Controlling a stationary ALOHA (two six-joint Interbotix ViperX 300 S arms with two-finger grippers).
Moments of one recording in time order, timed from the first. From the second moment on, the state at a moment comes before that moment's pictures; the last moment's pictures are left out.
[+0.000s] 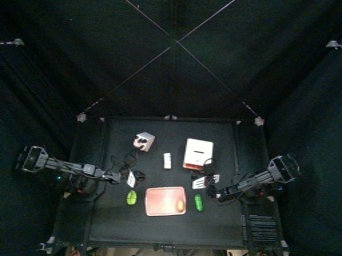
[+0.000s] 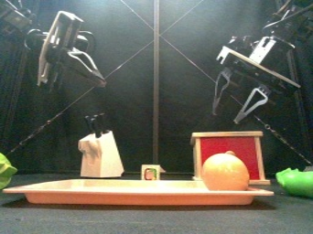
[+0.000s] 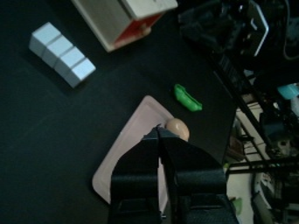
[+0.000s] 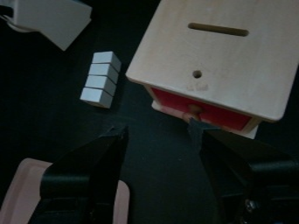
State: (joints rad) left arm 0.00 -0.50 0.95 1.51 0.18 -2.31; right arm 0.38 -0.13 0.74 -1.05 1.10 2.39
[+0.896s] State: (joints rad) left arm 0.16 -0.02 0.50 2.05 0.21 -2.31; right arm 0.36 -0.06 0.71 -0.92 1.13 2.40
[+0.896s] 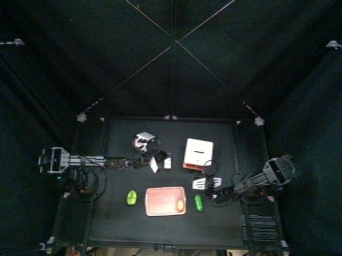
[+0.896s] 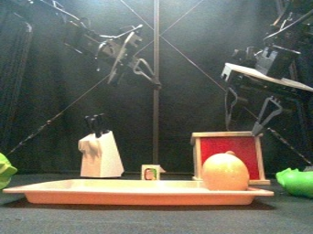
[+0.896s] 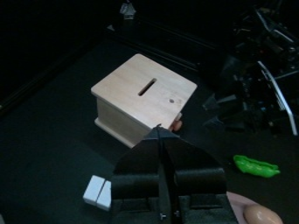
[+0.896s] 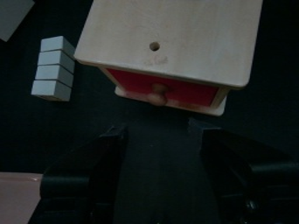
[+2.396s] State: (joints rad) left arm 0.20 0.34 0.24 2.02 0.20 -2.31; right arm 0.16 0.13 0.65 -0.91 1.06 2.40
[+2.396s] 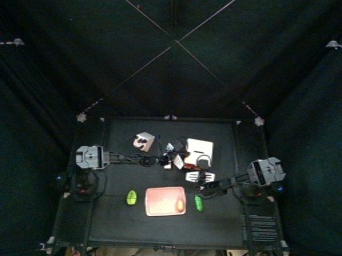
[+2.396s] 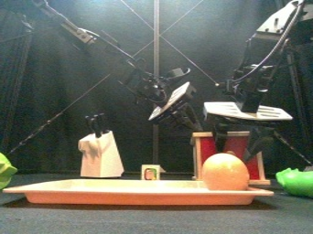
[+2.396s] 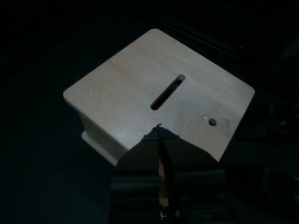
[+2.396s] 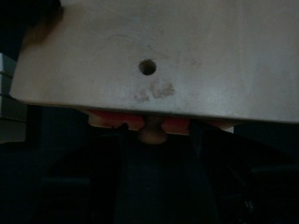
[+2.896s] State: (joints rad) left arm 0.20 0.34 0.24 2.02 0.20 -2.31; right arm 0.15 0.14 0.64 -0.89 1.06 2.38
